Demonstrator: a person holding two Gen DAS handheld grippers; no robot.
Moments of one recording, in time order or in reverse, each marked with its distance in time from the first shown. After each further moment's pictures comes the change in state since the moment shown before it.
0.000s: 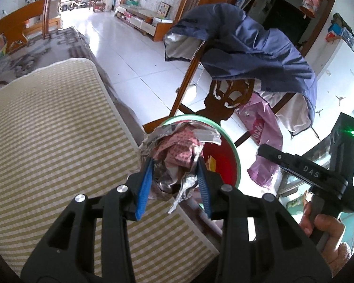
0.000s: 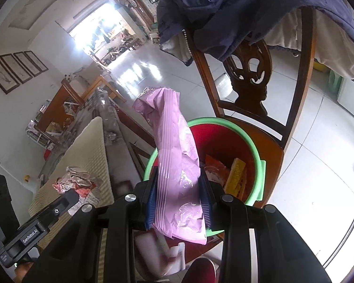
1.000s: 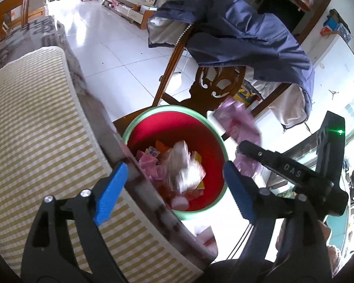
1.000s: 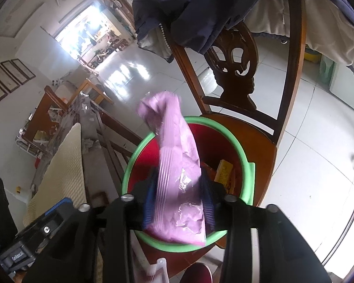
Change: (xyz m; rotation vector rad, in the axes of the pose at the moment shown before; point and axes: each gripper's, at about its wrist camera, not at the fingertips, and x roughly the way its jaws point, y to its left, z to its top) left arm 0.043 -0.017 0.006 -0.005 0.069 -0.078; right arm 0.026 -0.029 0.006 0.068 0.001 -0.049
